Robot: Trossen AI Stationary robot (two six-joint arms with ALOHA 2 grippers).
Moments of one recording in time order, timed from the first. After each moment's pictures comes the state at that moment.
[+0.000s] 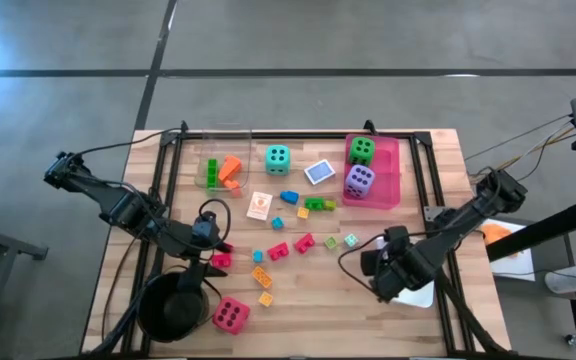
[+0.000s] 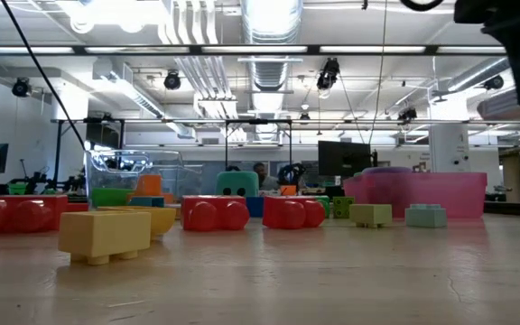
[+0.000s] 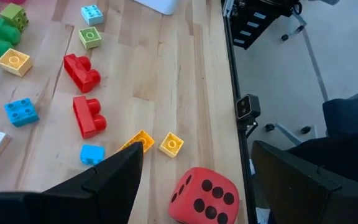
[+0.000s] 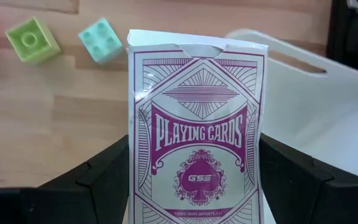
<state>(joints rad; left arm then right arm) -0.52 1.11 1.14 -0.76 -0.12 -0.60 0.67 1.56 1.22 -1.42 0.21 2.18</state>
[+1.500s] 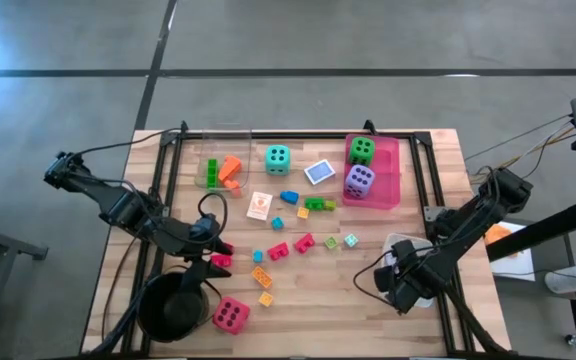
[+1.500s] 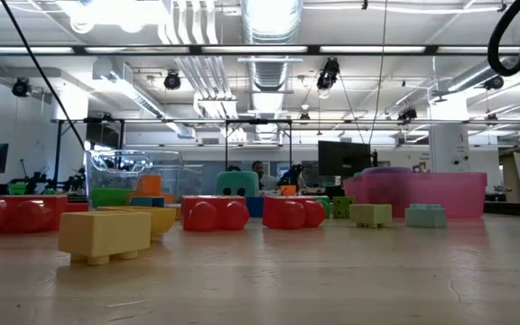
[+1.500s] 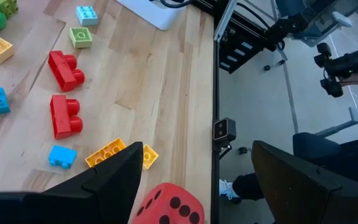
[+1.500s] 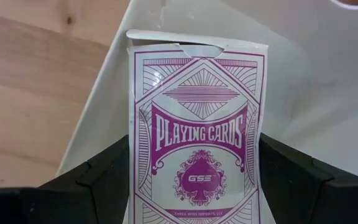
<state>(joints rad) -0.52 1.11 1.15 -0.69 -0.12 -0.77 0.81 1.51 0.89 -1.11 0.10 2.15</state>
